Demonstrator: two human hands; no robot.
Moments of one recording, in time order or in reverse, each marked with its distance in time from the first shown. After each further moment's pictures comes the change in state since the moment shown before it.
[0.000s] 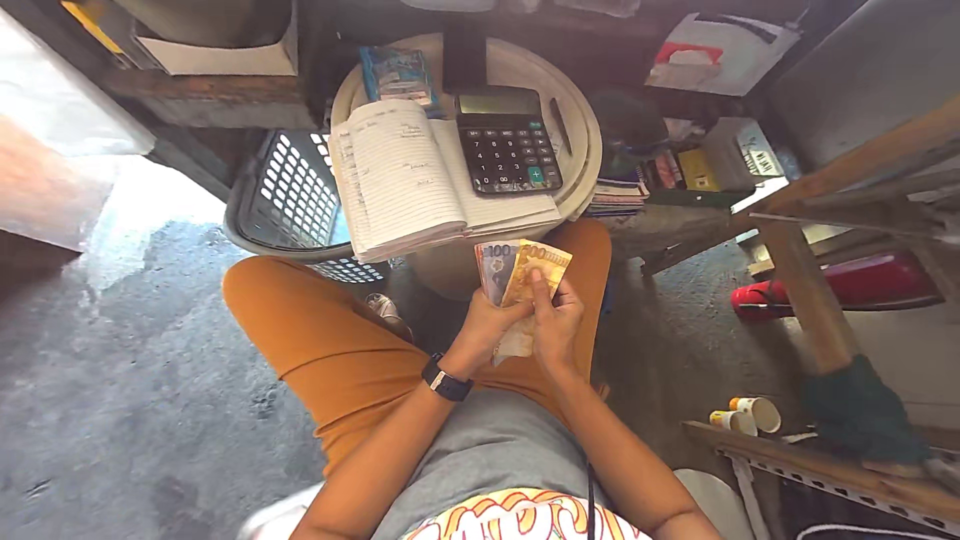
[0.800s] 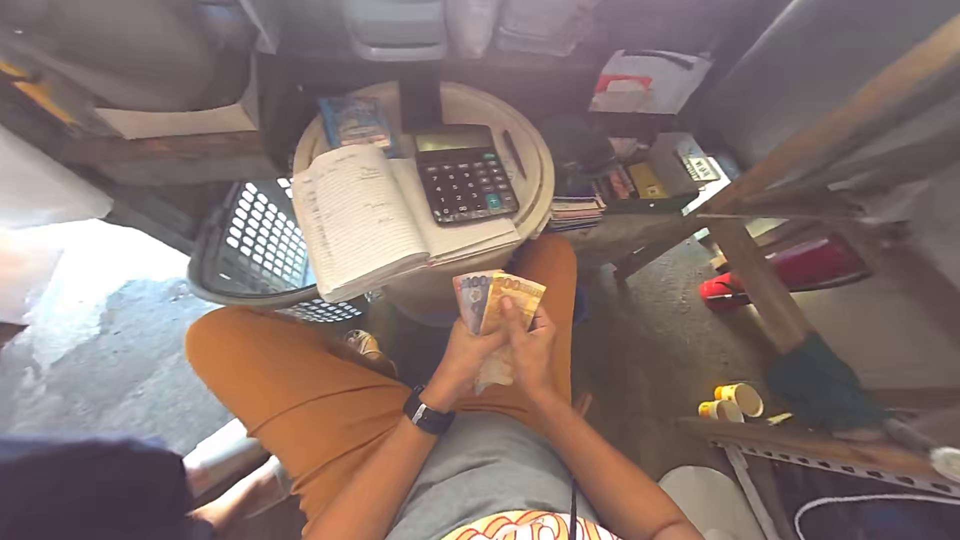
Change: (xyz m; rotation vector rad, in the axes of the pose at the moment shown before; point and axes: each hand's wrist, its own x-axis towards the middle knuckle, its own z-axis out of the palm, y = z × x) left_hand -0.005 -0.002 0.010 0.082 -0.025 -0.005; right_hand -0.009 -0.009 -0.007 0.042 0.037 0.060
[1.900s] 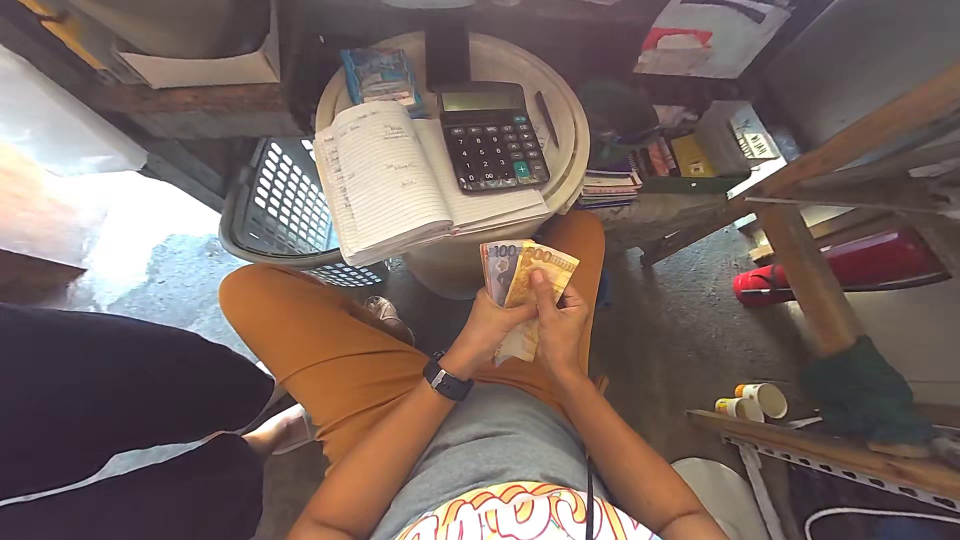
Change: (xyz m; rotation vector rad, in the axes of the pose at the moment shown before) left_hand 0.006 -0.003 0.000 -0.052 -0.053 0.004; right_hand 0.007 0.005 -0.008 0.032 -0.008 -0.053
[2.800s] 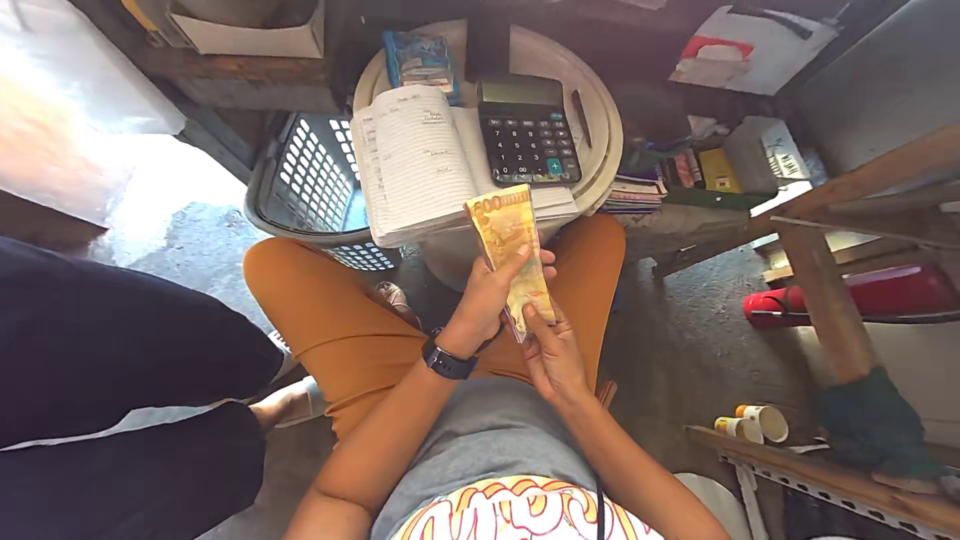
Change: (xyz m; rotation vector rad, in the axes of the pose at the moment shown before) left_hand -0.011 0.038 -0.016 -0.124 -0.068 0.152; right_hand -0.039 -0.012 0.002 0.432 -0.152 0.516
